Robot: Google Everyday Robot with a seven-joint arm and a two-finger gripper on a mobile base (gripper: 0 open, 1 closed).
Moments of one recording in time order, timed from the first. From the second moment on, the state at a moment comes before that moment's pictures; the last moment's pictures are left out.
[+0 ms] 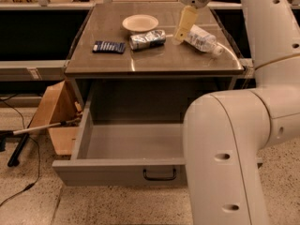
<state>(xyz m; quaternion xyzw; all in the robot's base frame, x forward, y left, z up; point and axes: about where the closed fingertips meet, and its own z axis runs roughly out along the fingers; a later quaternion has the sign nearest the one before) 0.741 -0.083 0.963 -0.71 0.63 0.05 0.31</state>
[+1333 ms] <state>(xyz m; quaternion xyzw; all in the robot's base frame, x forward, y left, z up) 0.803 -0.076 0.961 -0.73 0.60 -0.08 0.31</state>
